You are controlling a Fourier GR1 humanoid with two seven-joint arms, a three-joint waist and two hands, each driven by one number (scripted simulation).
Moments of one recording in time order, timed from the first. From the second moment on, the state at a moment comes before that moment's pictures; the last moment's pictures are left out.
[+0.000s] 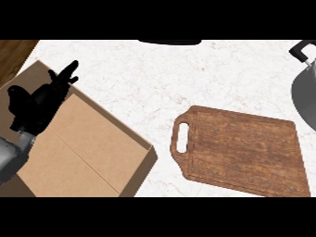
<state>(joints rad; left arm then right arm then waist) -0.47 0.76 -0.59 -1.40 0.65 0.27 0.01 -0.46 -1.11 0.13 -0.65 0.14 -0.05 -0.36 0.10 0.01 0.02</state>
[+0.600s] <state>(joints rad) -0.49 0.76 -0.61 -1.40 0.66 0.29 0.01 -0.61 -0.96 0.34 -0.54 0.35 0.11 -0.02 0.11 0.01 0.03</state>
